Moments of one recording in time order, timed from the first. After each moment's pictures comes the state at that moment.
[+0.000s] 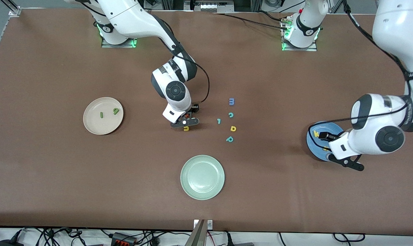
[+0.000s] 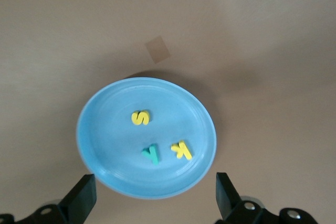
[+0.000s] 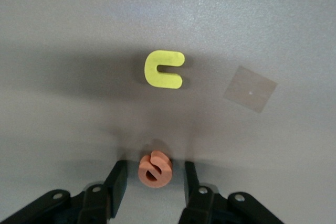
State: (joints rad) left arm 0.15 0.57 -0.23 -1.48 0.23 1.83 0.20; right arm 0.72 0.70 -0.03 -1.71 0.11 2.30 0.46
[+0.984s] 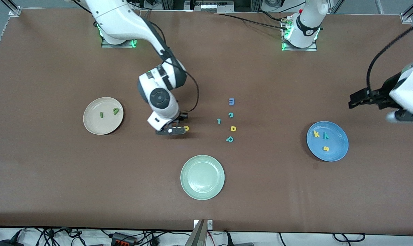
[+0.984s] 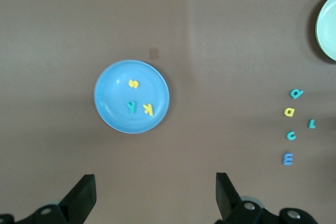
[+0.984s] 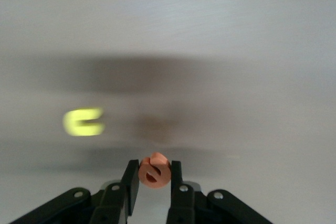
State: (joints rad) left arm 0.04 0.13 -0.06 -1.46 -0.01 1.58 0.02; right arm 0.60 0.64 -0.08 -1.69 0.11 2.19 0.43
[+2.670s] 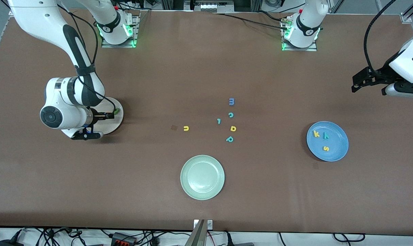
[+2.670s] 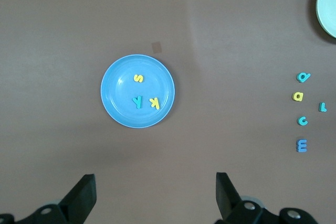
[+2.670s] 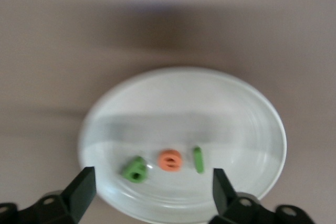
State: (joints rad) left arm 0.00 -0.03 -0.02 -1.69 -0.01 1.68 0.06; right arm 0.21 0.47 -0.13 -1.88 0.06 2.05 -0.03
